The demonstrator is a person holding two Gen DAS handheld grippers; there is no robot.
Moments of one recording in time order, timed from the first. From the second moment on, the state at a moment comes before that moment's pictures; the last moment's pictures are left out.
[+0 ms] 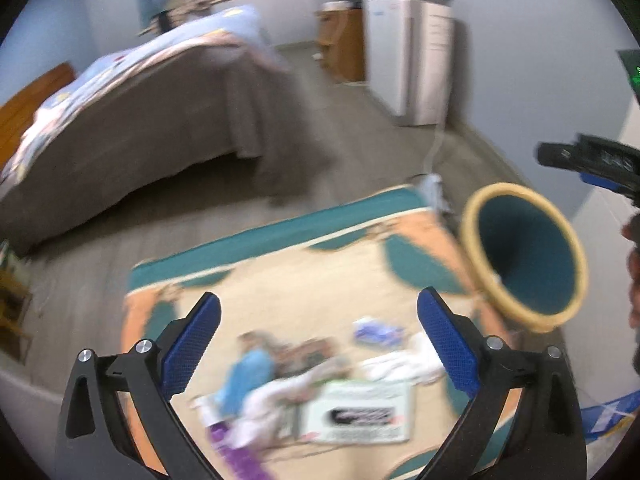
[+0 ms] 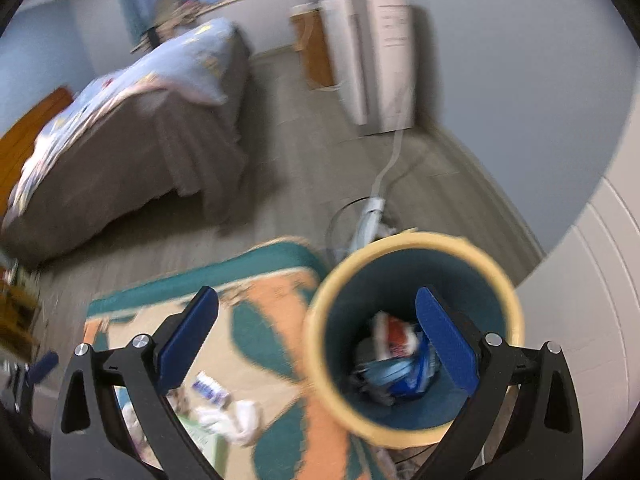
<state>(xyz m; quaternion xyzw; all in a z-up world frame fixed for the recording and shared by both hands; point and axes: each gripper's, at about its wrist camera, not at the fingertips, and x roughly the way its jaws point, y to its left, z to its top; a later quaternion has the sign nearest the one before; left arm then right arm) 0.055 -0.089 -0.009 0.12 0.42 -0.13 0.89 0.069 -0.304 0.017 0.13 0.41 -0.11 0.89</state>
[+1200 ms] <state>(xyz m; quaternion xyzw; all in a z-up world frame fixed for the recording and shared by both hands) 0.074 0.037 -0.061 0.09 0.46 -0.07 0.88 0.118 -0.159 -0.085 0.02 0.56 -0.04 0.83</state>
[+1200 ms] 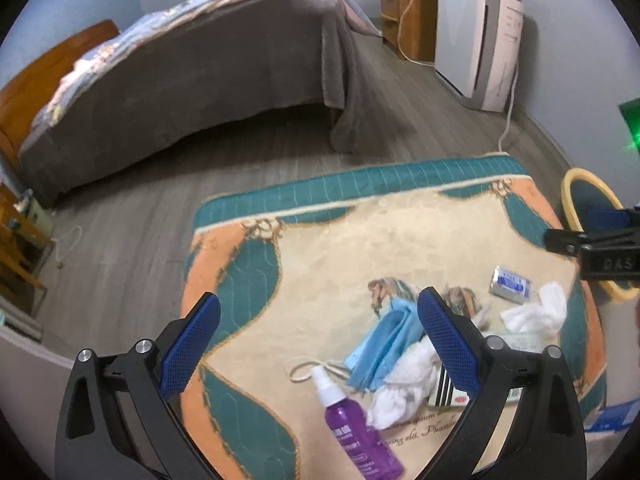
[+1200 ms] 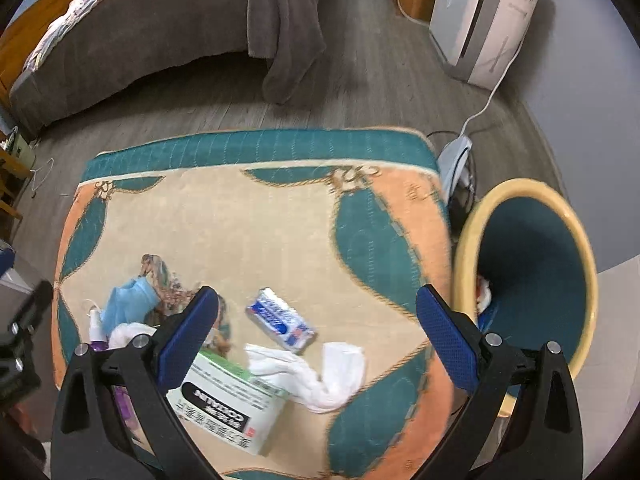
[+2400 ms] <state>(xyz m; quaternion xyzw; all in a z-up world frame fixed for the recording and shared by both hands) 0.123 -0.010 -0.136 0.12 0.59 -0.16 0.78 0.156 -0.140 -0.163 -0.04 0.65 0.04 0.76</state>
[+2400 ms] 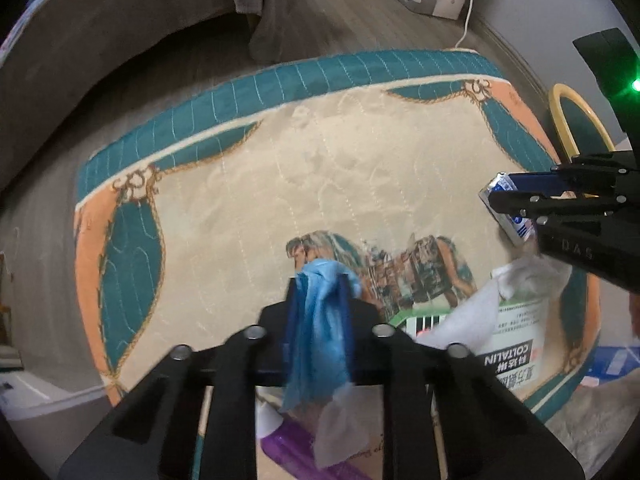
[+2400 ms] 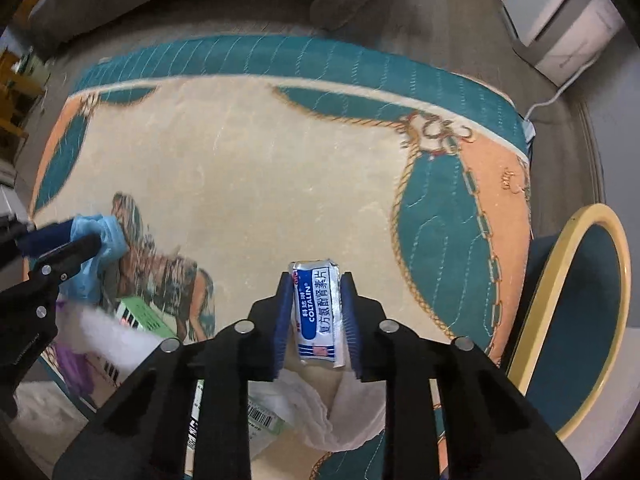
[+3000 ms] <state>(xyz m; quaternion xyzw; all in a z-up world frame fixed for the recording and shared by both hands) 0.111 -0.012 -0.018 0.09 0.41 -0.15 0.90 0.151 -0.183 -0.079 0.03 0.55 -0.02 0.84</state>
